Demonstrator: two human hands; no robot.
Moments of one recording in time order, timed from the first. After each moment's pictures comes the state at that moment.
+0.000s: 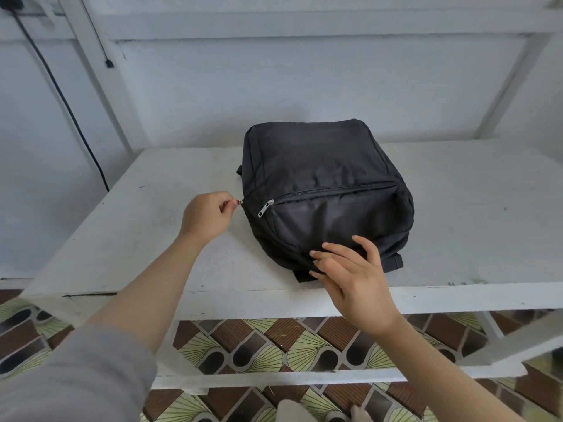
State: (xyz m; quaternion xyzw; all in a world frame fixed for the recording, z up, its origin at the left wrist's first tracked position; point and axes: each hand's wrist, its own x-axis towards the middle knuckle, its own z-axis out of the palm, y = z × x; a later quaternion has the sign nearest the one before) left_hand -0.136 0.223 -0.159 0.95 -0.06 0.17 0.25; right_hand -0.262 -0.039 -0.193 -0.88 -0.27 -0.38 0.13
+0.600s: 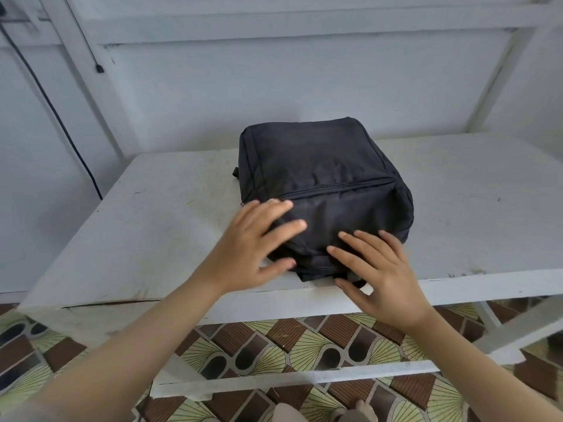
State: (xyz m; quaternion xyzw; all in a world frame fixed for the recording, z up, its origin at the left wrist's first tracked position) left_hand -0.201 0.186 -0.152 0.83 -0.46 0.29 0.11; right_hand -0.267 -0.073 -0.191 -0.91 -0.25 -0.33 0.10
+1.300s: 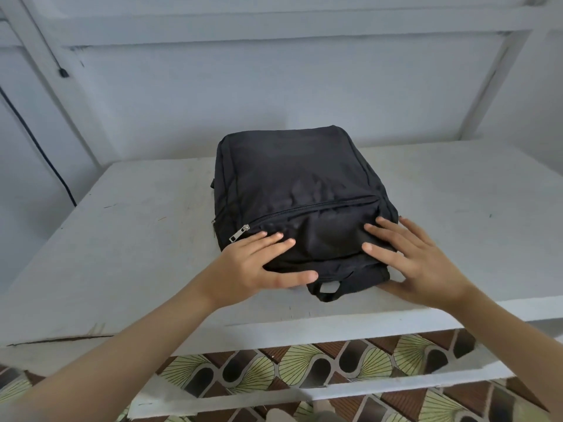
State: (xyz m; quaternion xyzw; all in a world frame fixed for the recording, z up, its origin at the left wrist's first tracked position) left_hand -0.169 0.148 -0.162 0.77 -0.55 0.32 0.02; right_hand -0.208 -0.182 -0.173 -0.89 -0.35 -0.28 0.02
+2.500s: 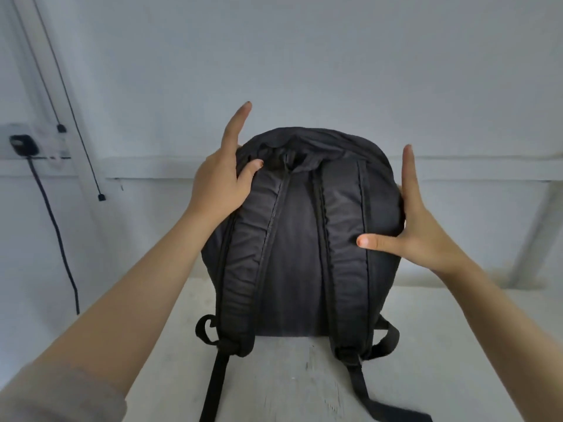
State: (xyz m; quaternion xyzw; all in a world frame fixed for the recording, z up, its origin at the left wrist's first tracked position) left_hand 0.053 0.106 0.082 0.82 -0.20 0.44 0.31; right_hand 0.016 -0.177 0.037 -0.80 -0.28 -0.17 0.50
